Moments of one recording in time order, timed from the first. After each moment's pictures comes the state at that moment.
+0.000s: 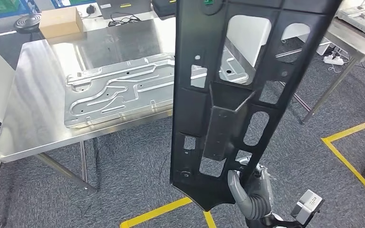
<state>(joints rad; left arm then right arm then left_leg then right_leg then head) -0.13 0.12 -1.06 -0.22 0.72 -0.05 0.19 -0.10 -0.21 0.64 -2.13 -0.35 -0.39 -0.33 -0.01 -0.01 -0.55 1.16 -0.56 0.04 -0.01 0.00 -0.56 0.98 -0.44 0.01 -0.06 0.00</state>
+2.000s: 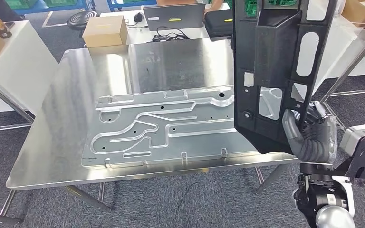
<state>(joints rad) -0.13 0.13 -1.06 -0.22 0.68 -0.07 0.15 -0.51 -0.44 0.53 -2.21 -0.11 -0.69 0.25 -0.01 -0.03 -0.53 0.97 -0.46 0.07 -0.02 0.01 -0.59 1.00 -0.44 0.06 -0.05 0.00</state>
